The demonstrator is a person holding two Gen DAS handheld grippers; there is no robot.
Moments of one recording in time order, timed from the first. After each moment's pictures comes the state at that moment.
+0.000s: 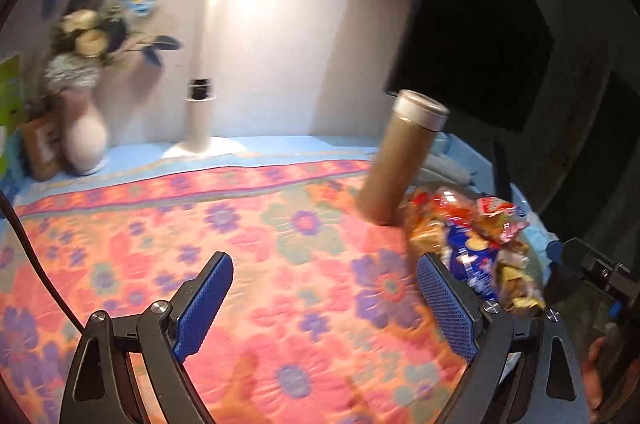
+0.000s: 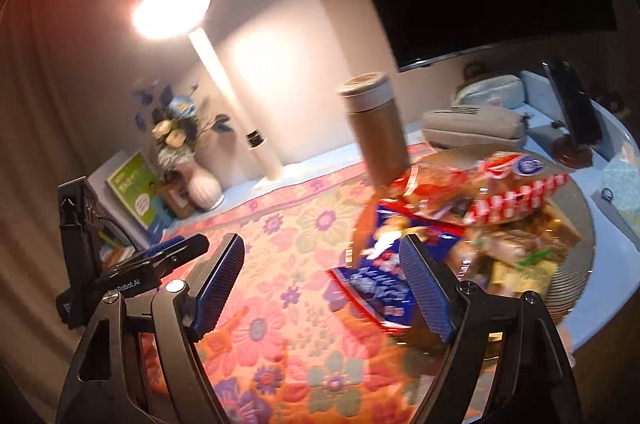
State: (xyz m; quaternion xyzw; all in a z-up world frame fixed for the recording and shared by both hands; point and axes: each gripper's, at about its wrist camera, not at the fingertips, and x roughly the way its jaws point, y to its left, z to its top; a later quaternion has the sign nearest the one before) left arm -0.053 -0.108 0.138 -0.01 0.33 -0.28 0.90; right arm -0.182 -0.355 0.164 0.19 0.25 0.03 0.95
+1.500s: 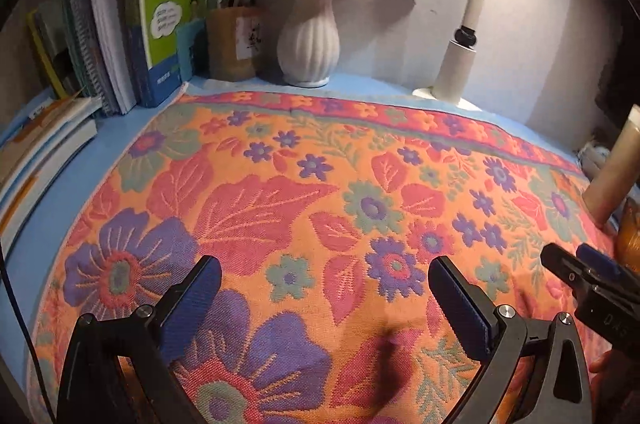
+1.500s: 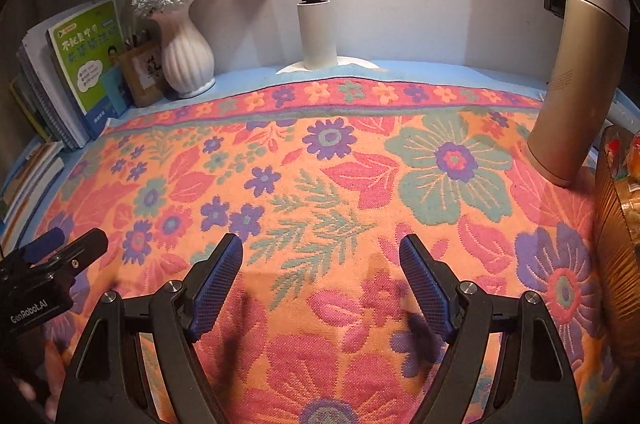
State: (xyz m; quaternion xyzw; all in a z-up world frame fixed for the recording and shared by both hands) left arm 0.007 0.050 0.025 -0.05 0.37 -0.01 0.93; right arm -0.008 -0.184 0.038 0.04 0.37 0.02 0.93
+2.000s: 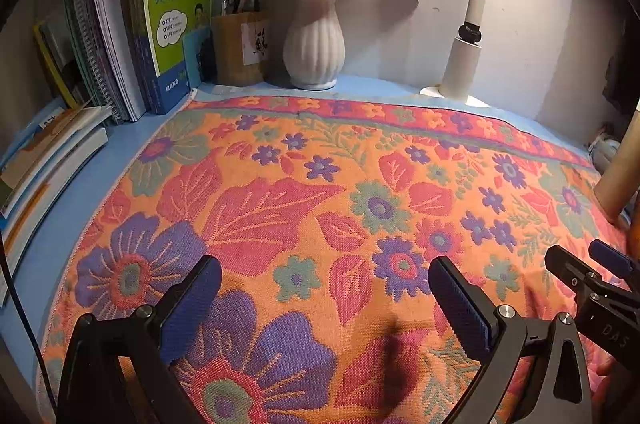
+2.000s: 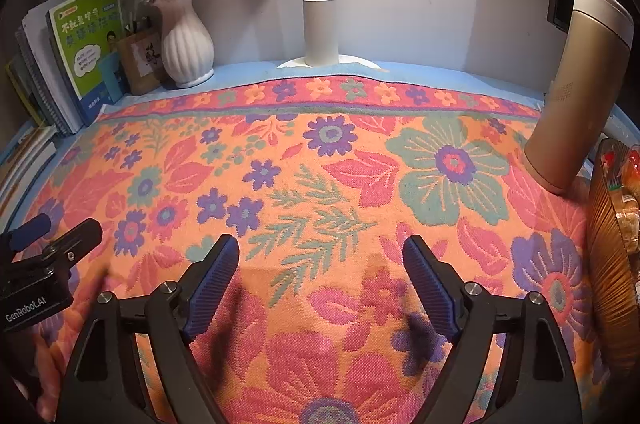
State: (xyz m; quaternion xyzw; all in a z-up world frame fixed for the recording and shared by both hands) left arm 0.006 0.044 0.025 -0.02 0.37 0.00 0.93; right arm -0.006 -0.177 0.035 0.01 0.38 0.01 0.92
